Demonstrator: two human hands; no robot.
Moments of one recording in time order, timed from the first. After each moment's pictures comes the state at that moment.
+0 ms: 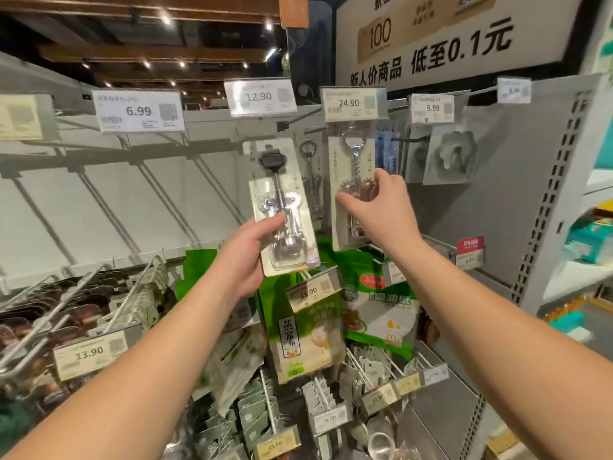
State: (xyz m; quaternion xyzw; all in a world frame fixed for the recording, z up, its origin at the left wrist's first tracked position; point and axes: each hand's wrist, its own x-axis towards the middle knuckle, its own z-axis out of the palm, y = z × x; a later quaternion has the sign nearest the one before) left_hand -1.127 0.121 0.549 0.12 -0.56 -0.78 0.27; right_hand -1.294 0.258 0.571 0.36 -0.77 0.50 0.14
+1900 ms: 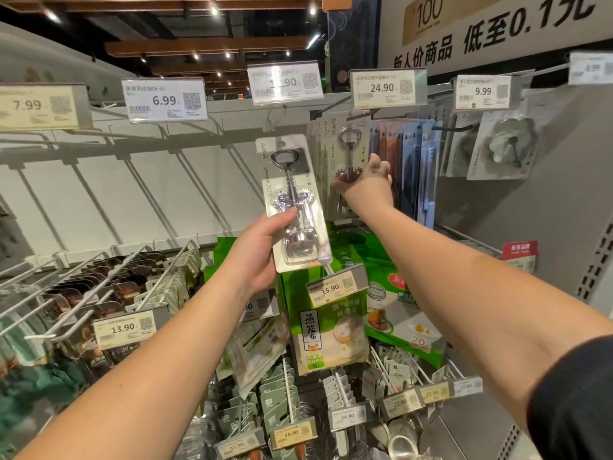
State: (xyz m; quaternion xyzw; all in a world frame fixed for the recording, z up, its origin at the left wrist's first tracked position) left_hand -1.122 0.118 0.545 0.14 -0.54 -0.78 0.29; right_hand -1.346 0.140 0.577 0.34 -0.84 0.43 0.03
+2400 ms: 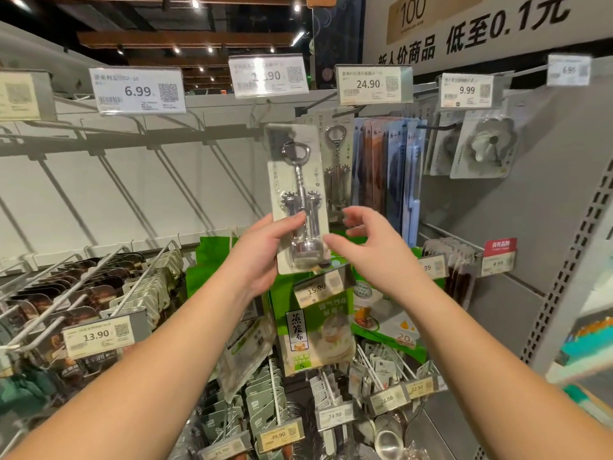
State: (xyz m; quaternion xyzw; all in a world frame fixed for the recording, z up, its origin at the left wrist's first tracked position) left_hand -1.140 0.124 0.537 0.14 -0.57 -0.75 0.30; right_hand -1.263 0.265 0.531 0.48 -0.73 0.48 -0.01
